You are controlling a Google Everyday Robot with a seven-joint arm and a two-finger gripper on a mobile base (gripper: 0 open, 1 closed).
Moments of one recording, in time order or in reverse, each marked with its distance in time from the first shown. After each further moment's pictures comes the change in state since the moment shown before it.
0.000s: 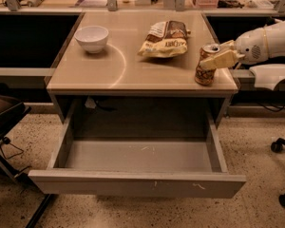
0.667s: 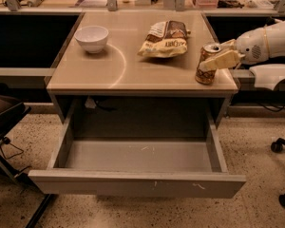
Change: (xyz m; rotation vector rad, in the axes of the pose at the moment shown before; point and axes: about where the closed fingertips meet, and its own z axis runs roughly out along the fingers) arm 0.000 0.000 0.000 0.001 0.000 -0.001
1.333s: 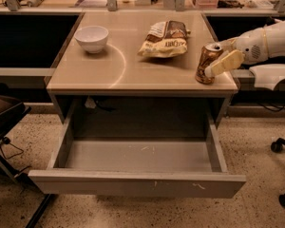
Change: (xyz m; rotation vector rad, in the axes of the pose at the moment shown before) arm 0.000 0.000 0.000 0.000 0.000 0.000
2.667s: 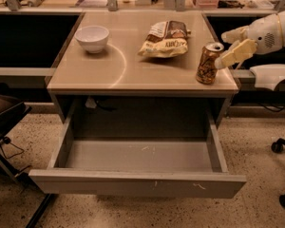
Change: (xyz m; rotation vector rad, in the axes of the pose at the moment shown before) arm -0.021 0.008 -0.031 -0.004 0.015 -0.032
